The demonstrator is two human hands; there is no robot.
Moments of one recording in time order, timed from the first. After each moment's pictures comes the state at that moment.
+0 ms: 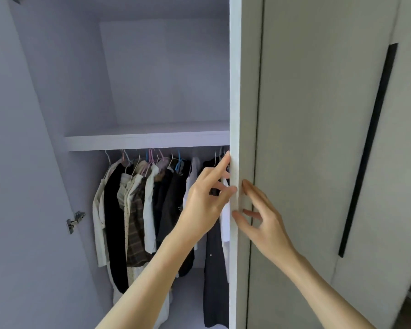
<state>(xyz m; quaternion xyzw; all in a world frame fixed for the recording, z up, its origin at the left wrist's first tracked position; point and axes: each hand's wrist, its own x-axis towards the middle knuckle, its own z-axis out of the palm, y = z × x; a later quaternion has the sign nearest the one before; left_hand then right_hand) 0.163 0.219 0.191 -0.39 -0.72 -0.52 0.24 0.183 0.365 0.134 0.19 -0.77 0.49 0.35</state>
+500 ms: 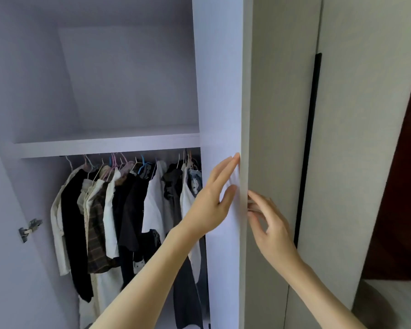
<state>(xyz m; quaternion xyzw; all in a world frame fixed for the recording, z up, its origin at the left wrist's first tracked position) 0.197 0.372 0.188 -0.47 -0.74 -0.44 0.20 0.248 0.514 0.125 0.16 -0.78 0.42 0.44</state>
